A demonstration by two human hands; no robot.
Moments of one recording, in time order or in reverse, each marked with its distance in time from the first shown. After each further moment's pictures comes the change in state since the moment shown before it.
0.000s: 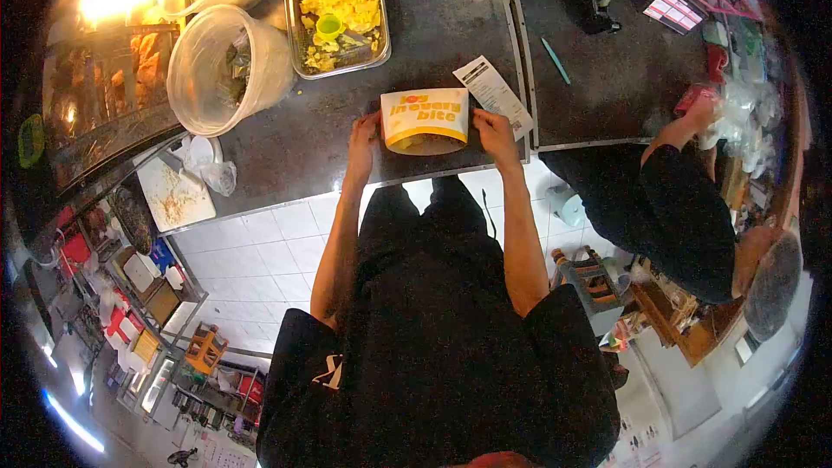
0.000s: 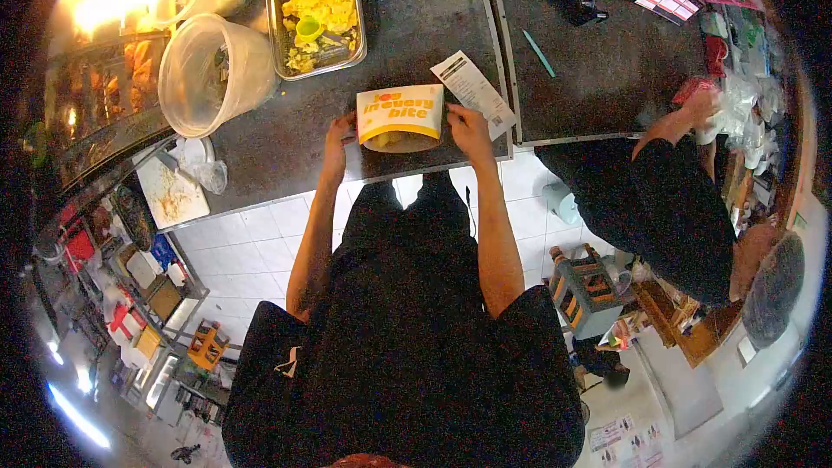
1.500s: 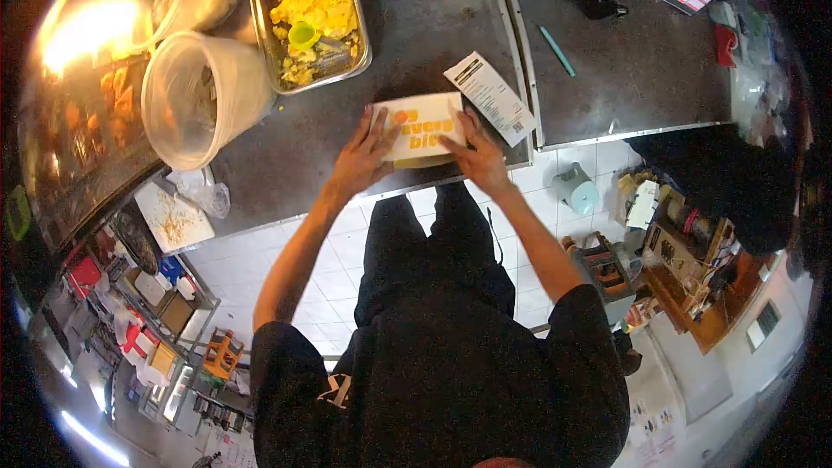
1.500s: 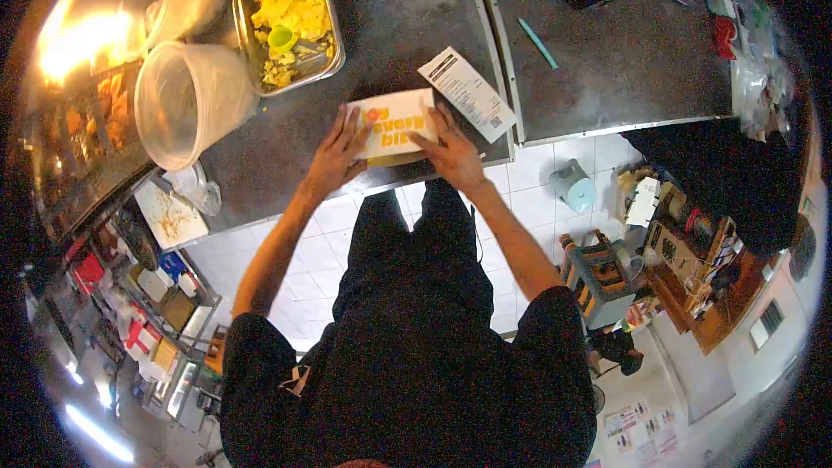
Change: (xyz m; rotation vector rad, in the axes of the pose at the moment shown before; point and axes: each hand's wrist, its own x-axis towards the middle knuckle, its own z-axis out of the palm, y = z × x) left_hand 0.020 0.015 -0.011 1.011 -0.616 0.749; right_hand -0.025 0.011 0.010 -0.264 -0.053 -0.713
